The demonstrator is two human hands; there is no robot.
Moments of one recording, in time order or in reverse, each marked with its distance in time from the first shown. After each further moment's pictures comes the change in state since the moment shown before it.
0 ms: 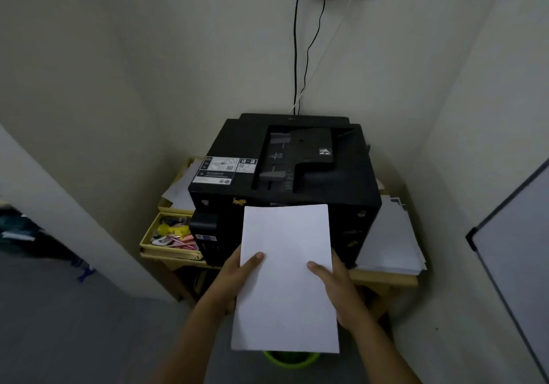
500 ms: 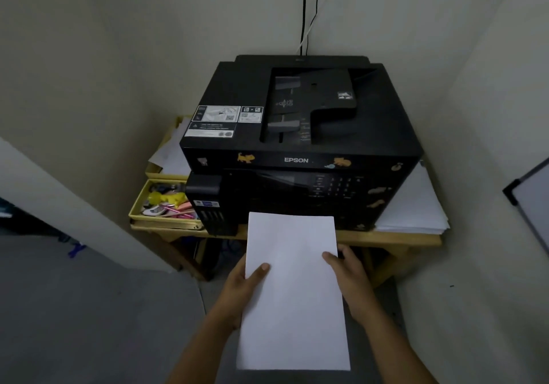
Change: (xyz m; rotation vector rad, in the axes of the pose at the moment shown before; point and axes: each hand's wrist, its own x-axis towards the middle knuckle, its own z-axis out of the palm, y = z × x) left_hand 0.017 -0.125 -0.059 0.009 -0.019 -0.093; right_hand 0.027 0.109 0.016 -0.034 0.142 0.105
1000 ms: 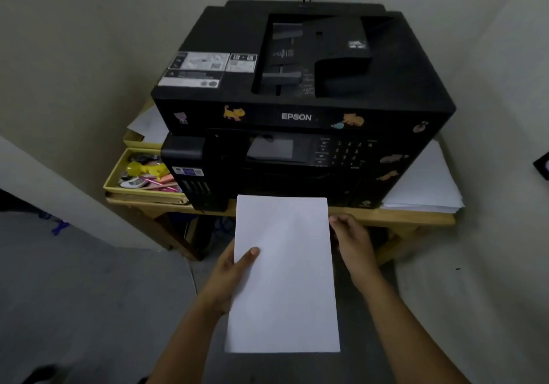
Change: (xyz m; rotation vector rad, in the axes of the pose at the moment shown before) left_hand 0.043 -0.062 -0.019 -0.057 -0.005 -0.012; right_hand 0.066 0.040 -0.009 -0.118 0.102 -0.091
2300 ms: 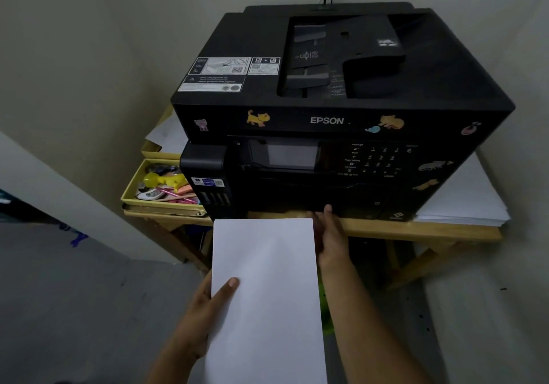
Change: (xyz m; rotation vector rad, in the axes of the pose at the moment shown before) left_hand -0.019 0.000 -0.081 -0.061 0.150 -0.073; right_hand 0.081 0.033 0.120 0.672 0.052 0.303
